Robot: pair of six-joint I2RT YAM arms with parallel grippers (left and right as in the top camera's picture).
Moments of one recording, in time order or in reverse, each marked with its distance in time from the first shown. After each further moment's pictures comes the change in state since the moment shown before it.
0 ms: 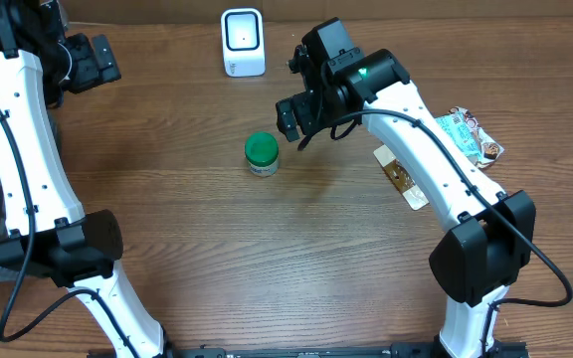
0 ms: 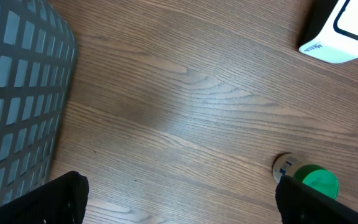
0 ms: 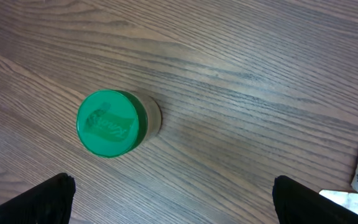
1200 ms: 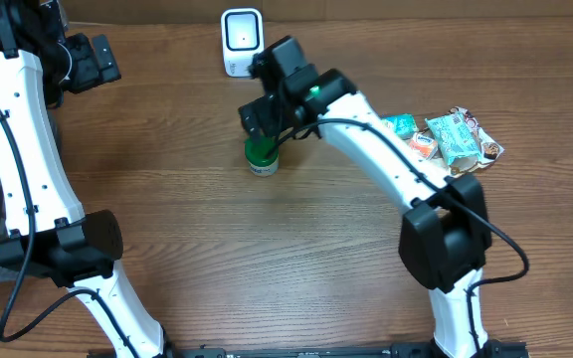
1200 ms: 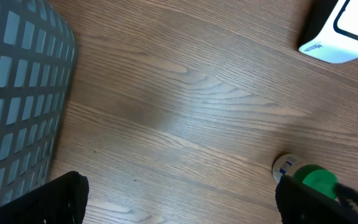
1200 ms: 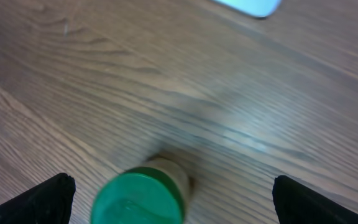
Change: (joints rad) left arm 0.000 0.000 0.000 0.000 0.000 0.000; right arm 0.111 0.143 0.000 0.280 0.064 -0.004
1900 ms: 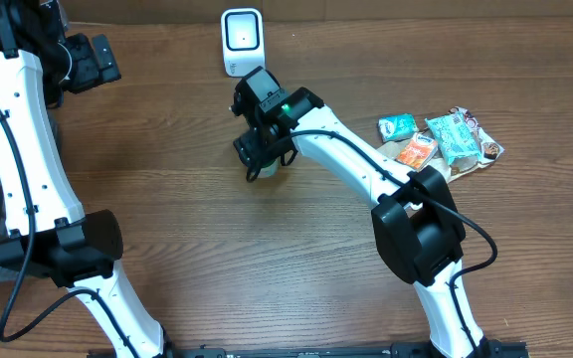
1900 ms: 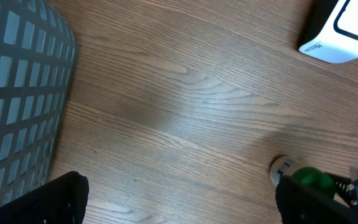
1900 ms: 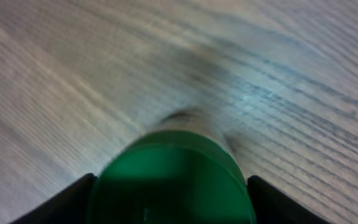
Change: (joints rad) left arm 0.000 0.000 0.000 0.000 0.000 0.000; right arm 0.068 0.100 0.000 -0.106 -0.028 -0.034
